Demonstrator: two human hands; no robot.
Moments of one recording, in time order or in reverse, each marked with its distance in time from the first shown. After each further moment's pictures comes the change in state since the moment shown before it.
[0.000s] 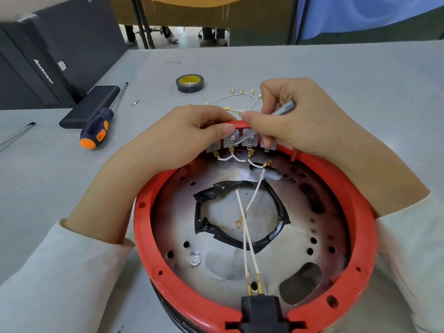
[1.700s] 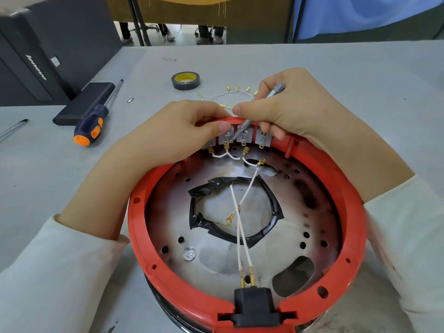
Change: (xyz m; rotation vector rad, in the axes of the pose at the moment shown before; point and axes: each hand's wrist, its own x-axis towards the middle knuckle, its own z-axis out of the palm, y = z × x) left_hand 0.000 0.003 -0.001 0.098 0.039 -0.003; right_hand 0.009 -0.010 -0.003 0.124 0.017 0.211
